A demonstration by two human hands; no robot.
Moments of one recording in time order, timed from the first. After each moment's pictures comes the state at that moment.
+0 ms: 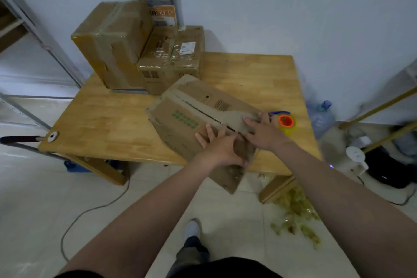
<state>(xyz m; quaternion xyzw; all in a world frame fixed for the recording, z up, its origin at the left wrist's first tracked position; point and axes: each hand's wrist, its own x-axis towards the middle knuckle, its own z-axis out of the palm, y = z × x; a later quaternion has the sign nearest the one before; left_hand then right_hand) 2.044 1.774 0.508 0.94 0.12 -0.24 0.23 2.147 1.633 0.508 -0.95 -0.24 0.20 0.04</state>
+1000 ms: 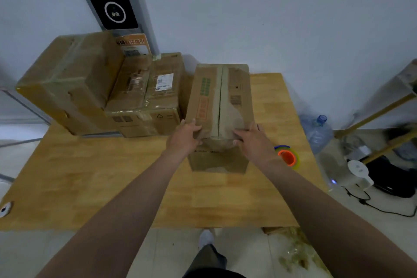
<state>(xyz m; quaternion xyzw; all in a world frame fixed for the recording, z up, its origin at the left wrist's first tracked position) 2.248 1.930 0.501 0.95 0.16 -0.10 0.25 2.300 1.701 0.494 -0.96 -0.22 0.08 0.14</state>
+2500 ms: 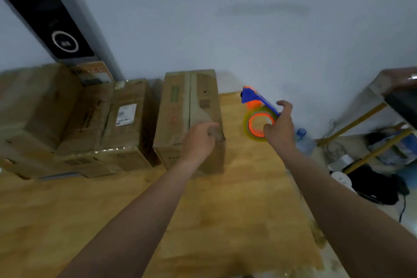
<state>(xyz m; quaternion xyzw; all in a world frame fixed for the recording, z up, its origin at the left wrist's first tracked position) 2.405 1.805 0.539 0.92 0.13 0.01 0.38 2.470 1.587 0.540 -0.87 0.04 -0.06 0.49</state>
